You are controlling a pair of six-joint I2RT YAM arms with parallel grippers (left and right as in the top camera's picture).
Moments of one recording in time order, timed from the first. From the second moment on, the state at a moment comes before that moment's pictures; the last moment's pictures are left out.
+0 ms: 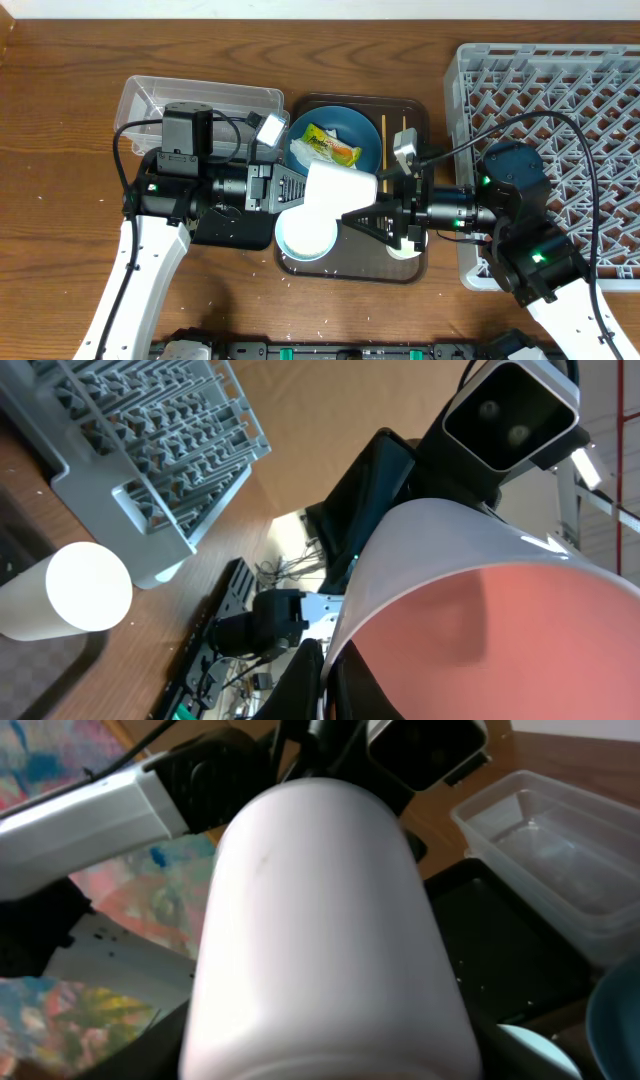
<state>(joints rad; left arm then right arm) -0.14 1.24 1.02 -0.63 1.50 -0.33 0.46 1.01 0.91 -0.16 -1.00 0.37</state>
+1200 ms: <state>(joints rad) -0.16 1.24 1.02 -0.66 1.34 -0.33 -0.26 0.79 0.97 -1.13 -0.19 0.32</state>
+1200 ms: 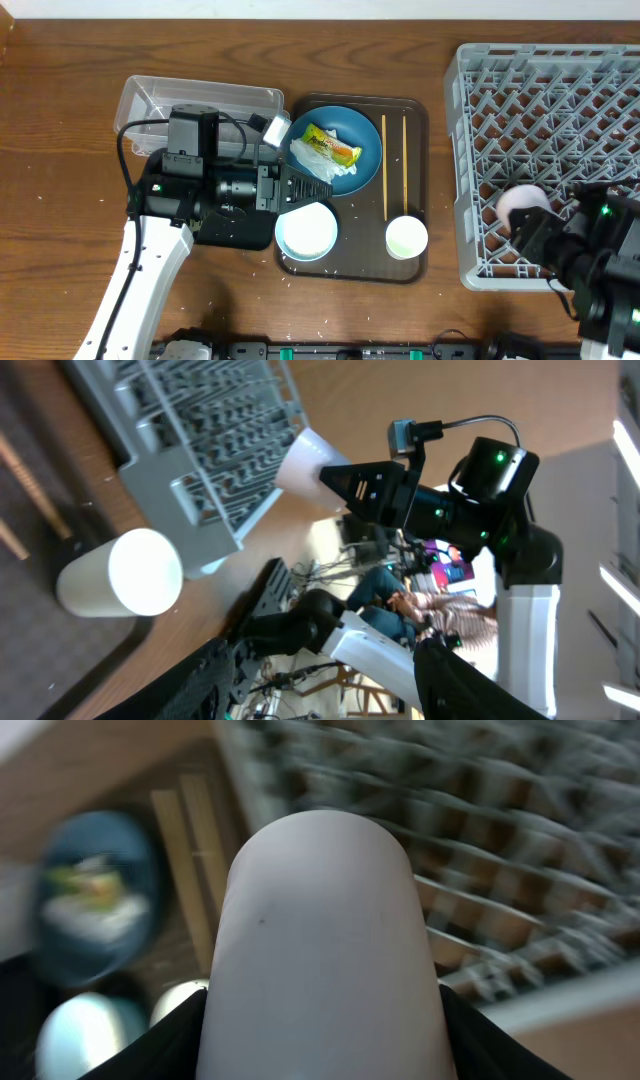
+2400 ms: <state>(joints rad) -0.87 1.40 1.02 -0.75 0.14 -0.32 -0.32 0.98 1.11 -1.24 -0.36 0.21</state>
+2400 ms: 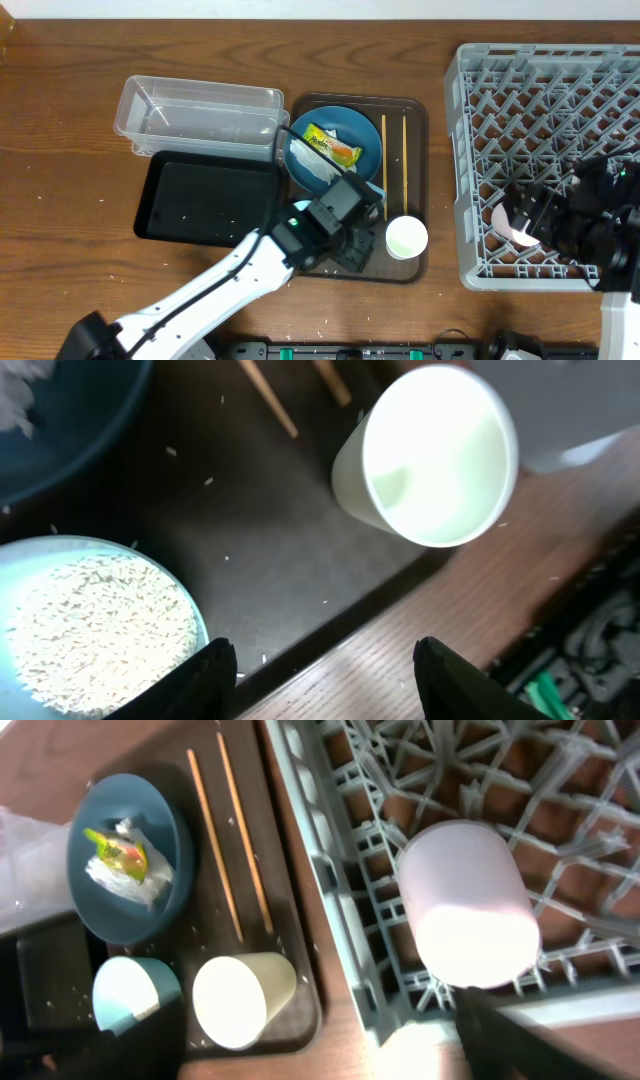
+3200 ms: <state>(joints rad) -0.88 1.09 1.05 -0.82 0.09 -0.33 -0.32 1.10 0.84 -0.91 -0.07 0.45</state>
